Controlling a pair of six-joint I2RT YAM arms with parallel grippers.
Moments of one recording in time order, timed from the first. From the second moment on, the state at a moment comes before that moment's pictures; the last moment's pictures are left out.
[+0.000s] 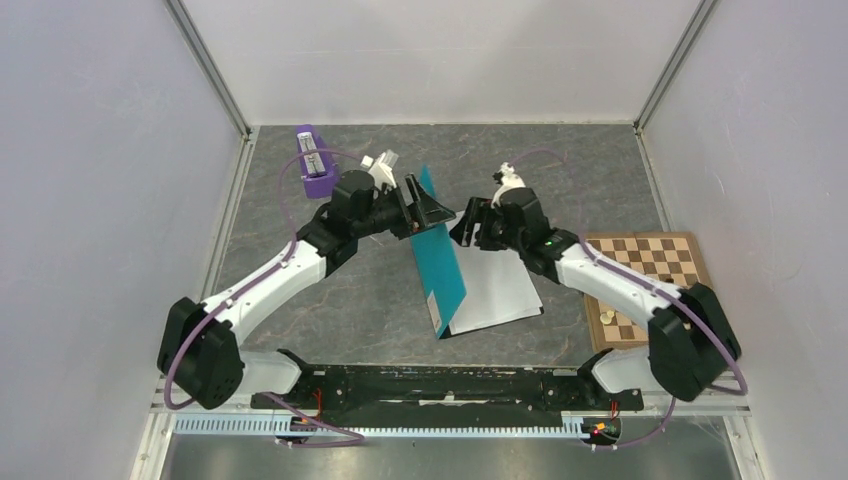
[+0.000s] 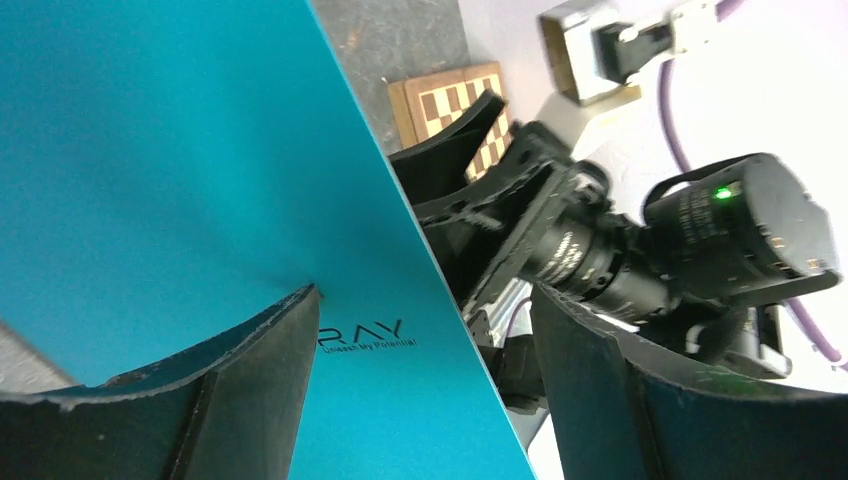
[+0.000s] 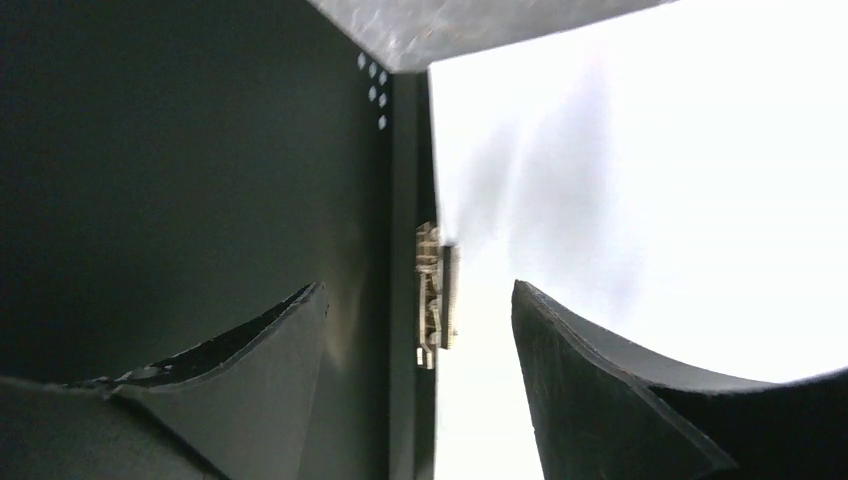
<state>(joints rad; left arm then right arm) -0.56 1.29 0.94 0.01 0.40 -0.91 0.61 1.42 0.85 0.00 -0.09 0.64</state>
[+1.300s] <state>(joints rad) -0.76 1.79 1.04 -0.10 0.28 -0.82 0.48 1.02 0.71 -0.40 0.27 0.44</state>
